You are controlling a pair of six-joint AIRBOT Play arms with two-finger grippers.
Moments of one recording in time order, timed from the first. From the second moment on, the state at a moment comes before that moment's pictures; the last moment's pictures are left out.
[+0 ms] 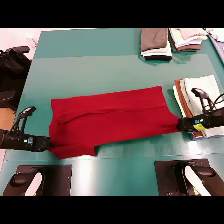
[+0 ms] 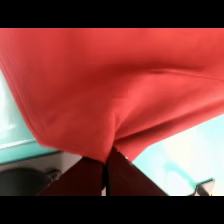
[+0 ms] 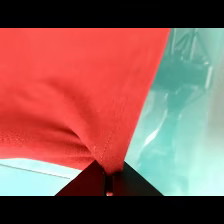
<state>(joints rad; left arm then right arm) 0.09 -0.52 0.57 1.21 -1.51 -1.51 -0.17 -0.72 0.72 -1.32 1.47 1.45</state>
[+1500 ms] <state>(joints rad) -0.05 -1.30 1.09 1.03 -1.11 -1.39 -0.35 -1.53 1.22 -1.07 1.33 1.28</state>
